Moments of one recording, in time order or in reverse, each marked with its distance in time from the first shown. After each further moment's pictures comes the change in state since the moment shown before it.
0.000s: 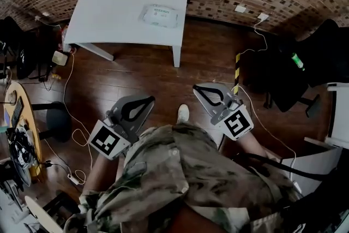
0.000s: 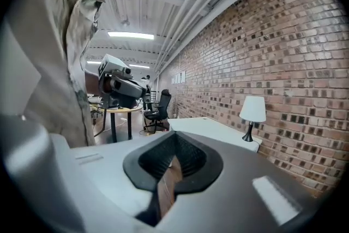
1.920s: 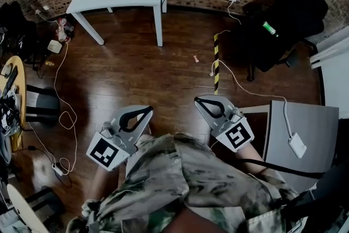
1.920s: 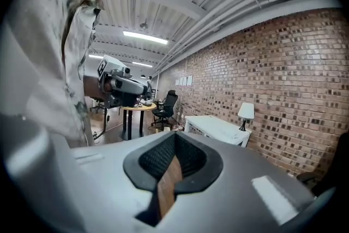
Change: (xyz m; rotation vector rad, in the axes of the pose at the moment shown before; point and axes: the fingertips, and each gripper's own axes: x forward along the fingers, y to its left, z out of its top) left arm -0.172 -0.386 -0.052 0.072 -0.102 -0.019; right arm -0.284 0.332 -0.011 -0.059 0.010 -0.090
